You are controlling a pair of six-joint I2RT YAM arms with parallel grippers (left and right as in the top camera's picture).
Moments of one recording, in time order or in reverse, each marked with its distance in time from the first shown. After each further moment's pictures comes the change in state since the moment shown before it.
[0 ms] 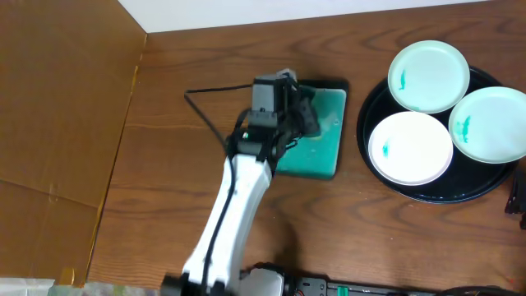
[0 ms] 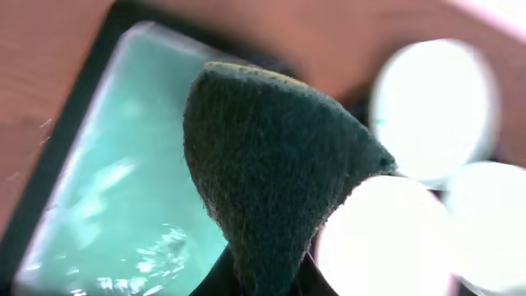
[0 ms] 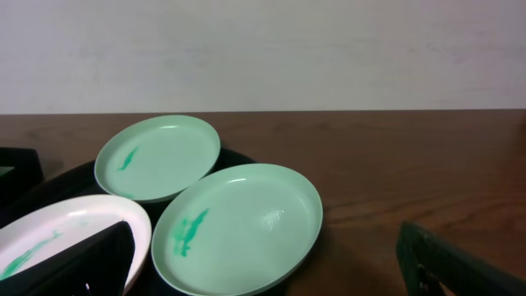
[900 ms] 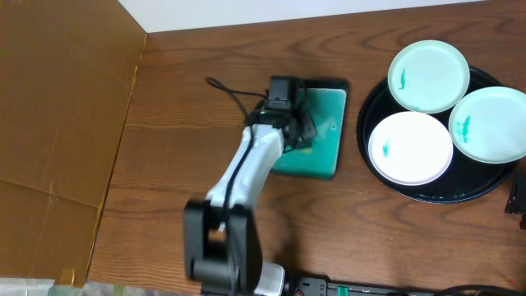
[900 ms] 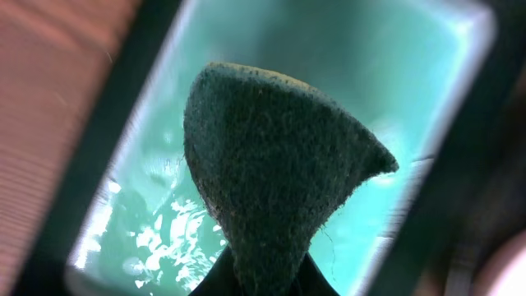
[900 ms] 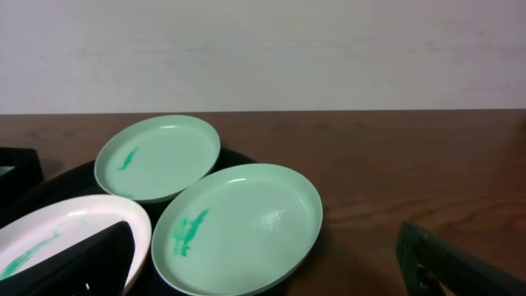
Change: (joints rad) left arm 0.035 0.260 0.005 -0.021 -0.183 -0.011; right arm 0.000 0.000 0.000 0.000 0.000 0.000
